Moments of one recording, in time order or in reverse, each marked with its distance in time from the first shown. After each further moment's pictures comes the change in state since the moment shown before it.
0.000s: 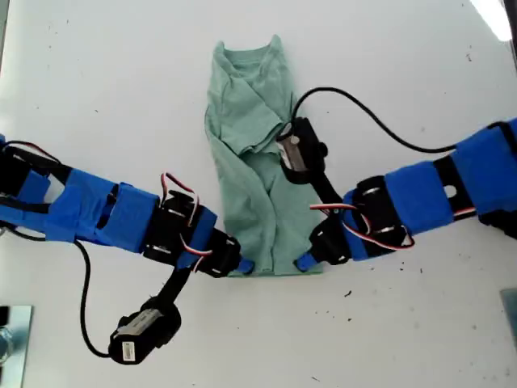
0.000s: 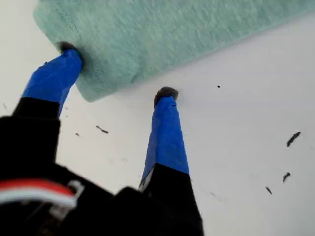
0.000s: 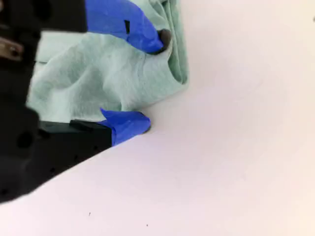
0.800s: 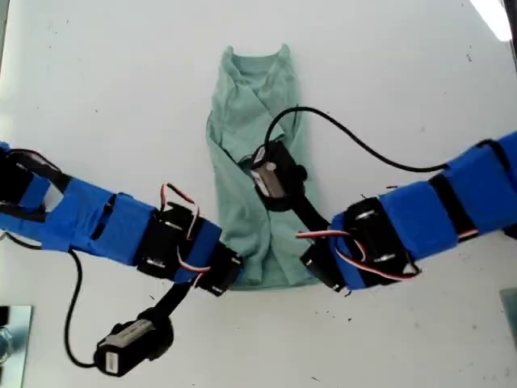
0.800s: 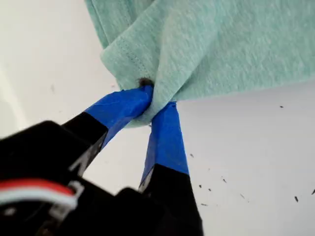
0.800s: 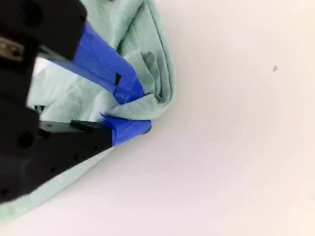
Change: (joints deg) arm 0 3.6 0.5 -5.3 -2.1 5.3; arm 1 -6.3 -6.2 -27.2 16.8 -5.1
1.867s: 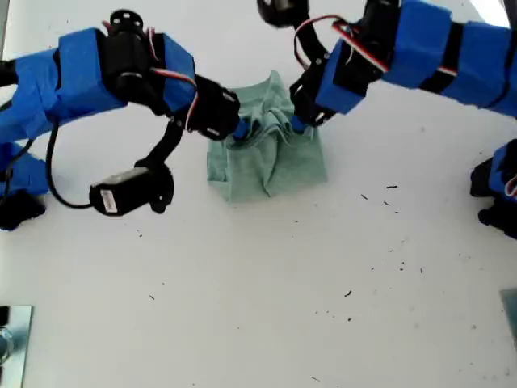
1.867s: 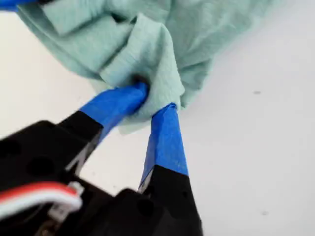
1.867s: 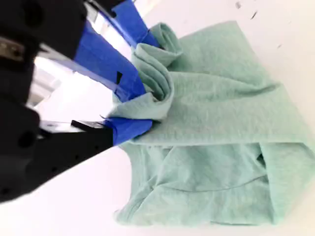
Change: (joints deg) arm 0 -32.9 17.0 1.4 9.8 25.9; arm 1 40.3 0.1 -12.0 9.3 -27.0
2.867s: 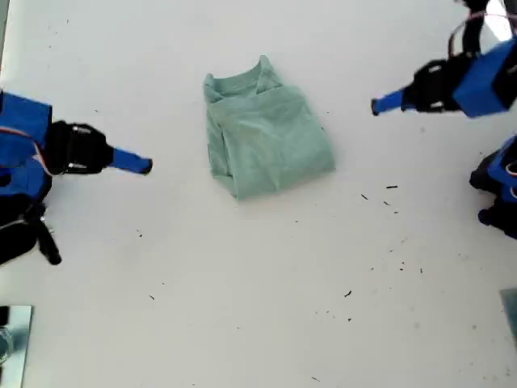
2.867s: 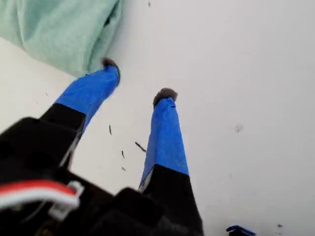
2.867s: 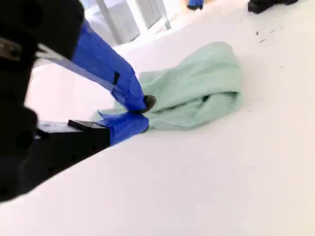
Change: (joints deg) arm 0 12.1 96.7 105.6 -28.4 -29.1; arm 1 12.7 79.0 86.0 -20.1 14.9
